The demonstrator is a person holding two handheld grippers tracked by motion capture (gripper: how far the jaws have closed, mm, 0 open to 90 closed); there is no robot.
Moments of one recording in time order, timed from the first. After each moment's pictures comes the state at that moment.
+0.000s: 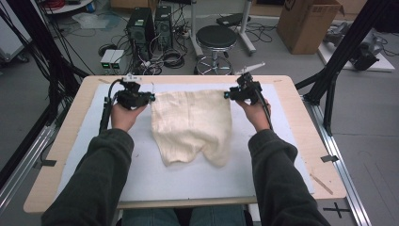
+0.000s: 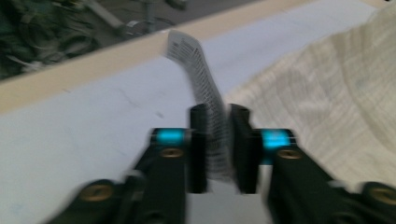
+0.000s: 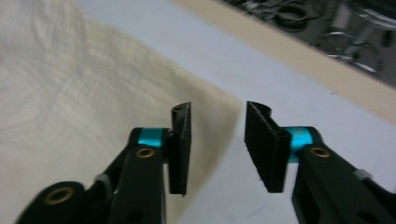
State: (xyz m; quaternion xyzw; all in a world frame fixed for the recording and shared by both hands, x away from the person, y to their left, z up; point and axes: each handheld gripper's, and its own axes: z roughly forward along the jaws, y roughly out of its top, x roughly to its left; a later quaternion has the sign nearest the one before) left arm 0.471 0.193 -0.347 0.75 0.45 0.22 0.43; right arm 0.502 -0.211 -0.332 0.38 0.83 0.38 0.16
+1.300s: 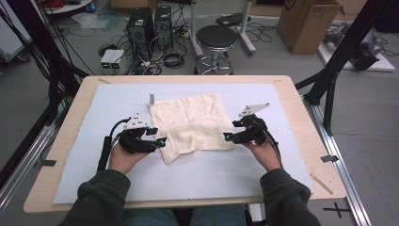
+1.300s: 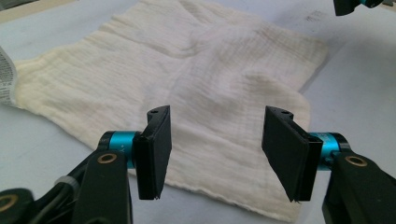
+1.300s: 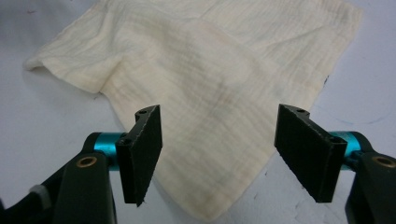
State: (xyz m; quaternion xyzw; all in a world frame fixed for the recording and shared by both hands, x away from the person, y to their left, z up) left arm 0.340 0.170 -0.402 0.81 0.33 0.15 0.46; right arm 0.391 -0.226 -0.394 0.30 0.86 0.40 0.11
